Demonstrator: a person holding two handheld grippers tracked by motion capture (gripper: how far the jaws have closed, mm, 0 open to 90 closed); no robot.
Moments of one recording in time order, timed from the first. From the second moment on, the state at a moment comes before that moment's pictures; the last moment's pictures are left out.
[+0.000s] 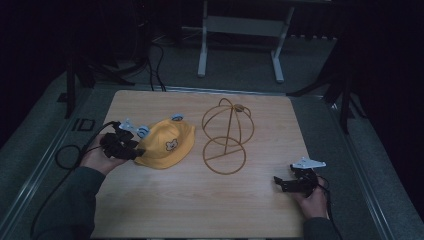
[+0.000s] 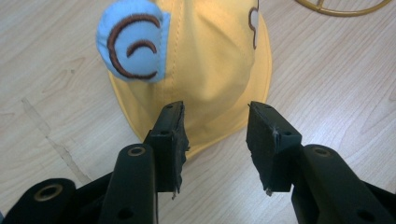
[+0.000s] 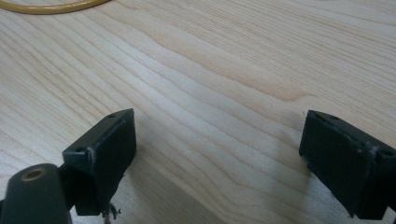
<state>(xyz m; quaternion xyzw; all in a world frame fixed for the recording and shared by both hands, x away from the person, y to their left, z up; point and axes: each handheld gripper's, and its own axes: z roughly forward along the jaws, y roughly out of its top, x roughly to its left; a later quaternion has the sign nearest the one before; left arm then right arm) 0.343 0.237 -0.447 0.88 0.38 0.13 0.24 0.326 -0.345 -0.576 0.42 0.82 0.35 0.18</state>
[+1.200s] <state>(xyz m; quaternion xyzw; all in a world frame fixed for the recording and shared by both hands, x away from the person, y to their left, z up) 0.418 0.188 -0.410 0.91 0.34 0.14 0.18 0.325 -0.345 -0.576 0.42 0.82 0.35 0.18</state>
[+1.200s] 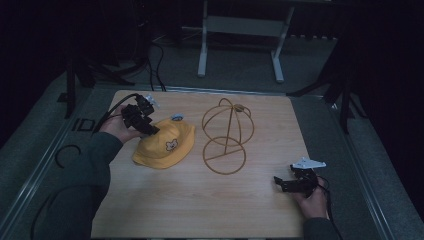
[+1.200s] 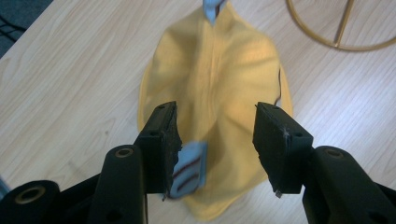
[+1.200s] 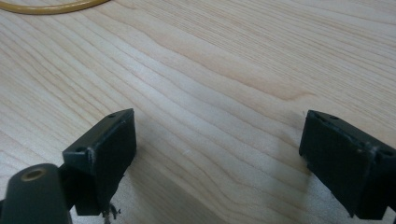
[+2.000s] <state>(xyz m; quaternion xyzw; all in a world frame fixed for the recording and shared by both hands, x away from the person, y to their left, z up) 0.450 0.142 -0.432 0.94 0.29 0.14 0.07 0.325 -0.345 -0.576 0.42 0.82 0.35 0.18</state>
